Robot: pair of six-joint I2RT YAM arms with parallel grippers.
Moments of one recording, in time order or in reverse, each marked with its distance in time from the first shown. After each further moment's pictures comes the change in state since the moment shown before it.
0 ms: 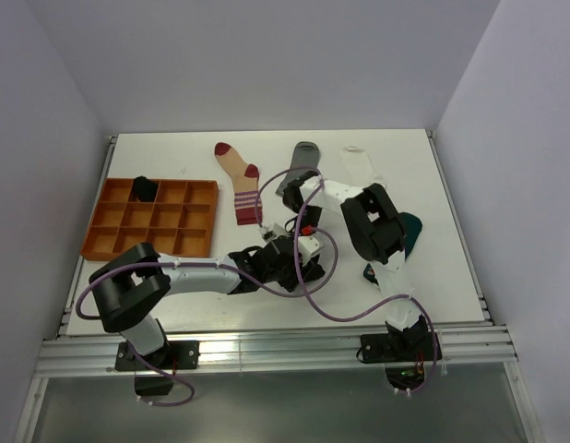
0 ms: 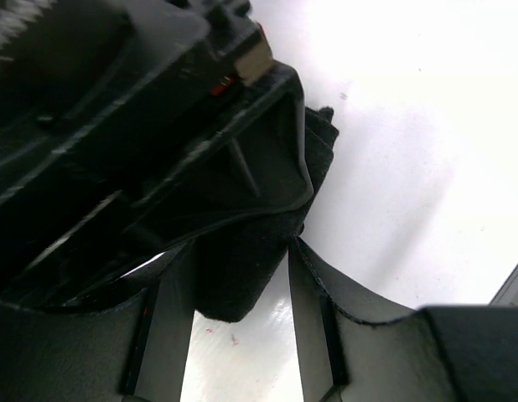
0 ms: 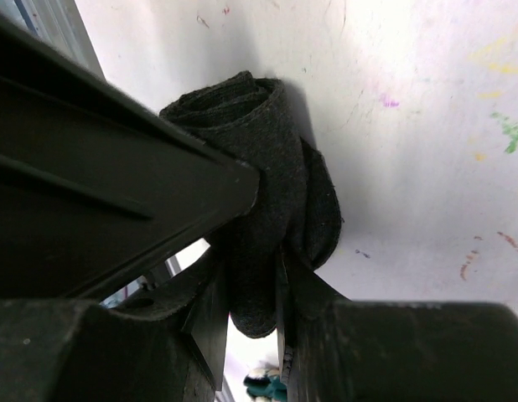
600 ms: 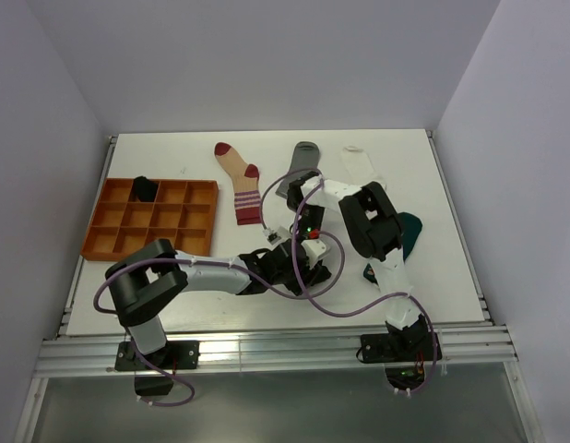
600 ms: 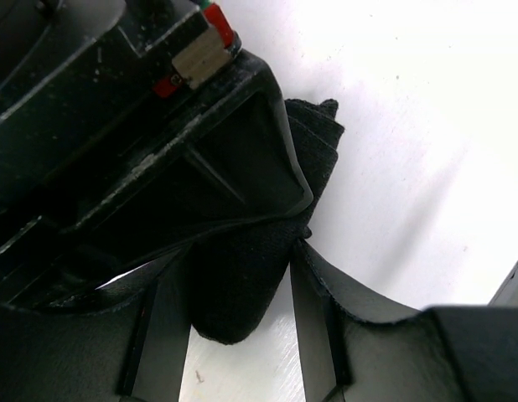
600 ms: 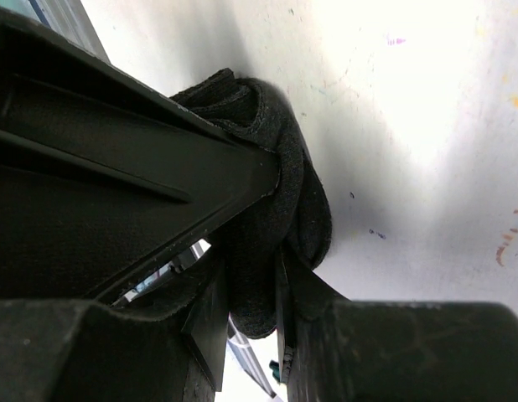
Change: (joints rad) left arm -0.017 0.101 0.034 0.047 0.036 -0.036; right arm -0.020 0.043 0.013 -0.072 0.023 0.040
